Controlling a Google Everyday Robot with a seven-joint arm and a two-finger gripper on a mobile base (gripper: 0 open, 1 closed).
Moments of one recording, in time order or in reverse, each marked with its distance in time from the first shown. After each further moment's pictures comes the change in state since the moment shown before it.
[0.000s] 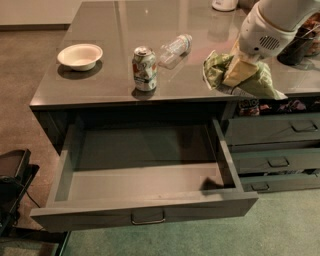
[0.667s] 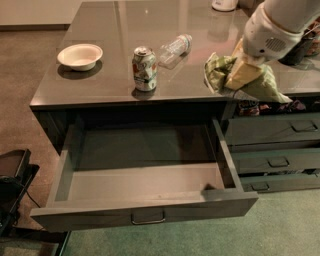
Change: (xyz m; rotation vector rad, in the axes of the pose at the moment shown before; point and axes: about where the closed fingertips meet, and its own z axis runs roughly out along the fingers) arm 0.000 0.013 -0.007 -0.019 -0.016 -0.028
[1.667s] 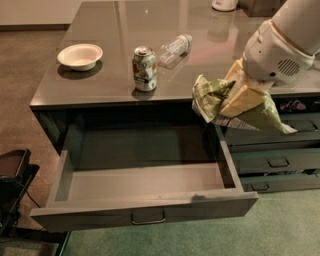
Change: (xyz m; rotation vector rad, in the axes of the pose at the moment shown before) arm -0.021 0.093 -0.013 -0.153 -0.123 -0.078
